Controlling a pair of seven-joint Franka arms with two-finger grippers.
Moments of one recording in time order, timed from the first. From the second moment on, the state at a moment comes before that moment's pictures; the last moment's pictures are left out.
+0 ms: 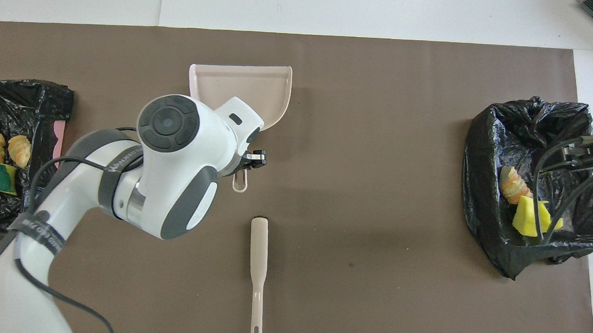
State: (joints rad) left arm -0.52 0.23 -0.03 -1.82 -0.08 2.14 -0.51; right arm -0.11 0.06 0.10 -1.47 -0.05 1.43 0.00
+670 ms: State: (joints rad) left arm -0.59 0.37 -0.03 -1.81 -0.10 2.30 -0.52; right arm -0.14 0.01 0.06 -1.50 0.02 1.44 0.03
